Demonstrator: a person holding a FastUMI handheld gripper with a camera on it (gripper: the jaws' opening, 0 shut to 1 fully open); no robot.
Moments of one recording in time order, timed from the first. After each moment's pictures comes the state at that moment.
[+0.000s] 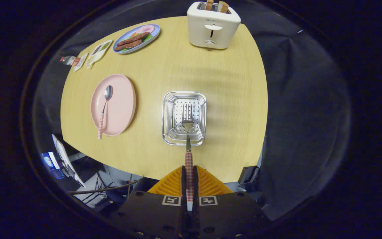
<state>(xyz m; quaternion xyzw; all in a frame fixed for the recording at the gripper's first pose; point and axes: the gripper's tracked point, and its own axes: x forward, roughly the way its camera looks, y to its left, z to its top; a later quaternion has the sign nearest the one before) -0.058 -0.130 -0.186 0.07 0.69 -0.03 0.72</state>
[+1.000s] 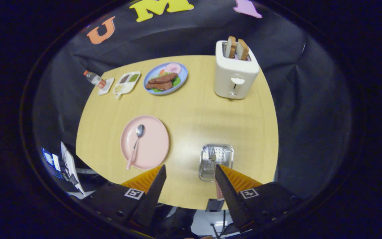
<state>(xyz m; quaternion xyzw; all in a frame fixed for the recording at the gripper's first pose) 0.019 -0.061 -0.118 0.10 0.48 0.02 0.87</state>
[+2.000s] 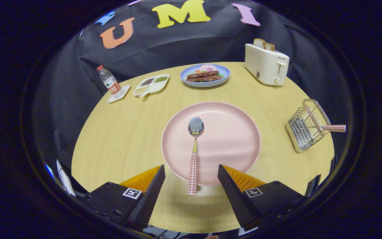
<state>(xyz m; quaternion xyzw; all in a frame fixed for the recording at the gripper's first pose) 0.036 0.161 -0.258 0.13 0.36 -0.03 0.92</state>
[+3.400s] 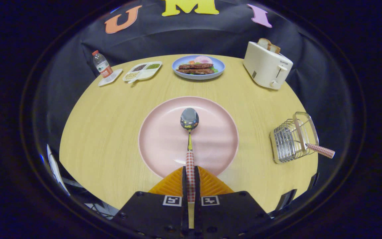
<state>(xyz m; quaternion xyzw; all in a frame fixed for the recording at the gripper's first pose) 0.018 0.106 -0.239 0.07 0.44 -0.02 0.90</state>
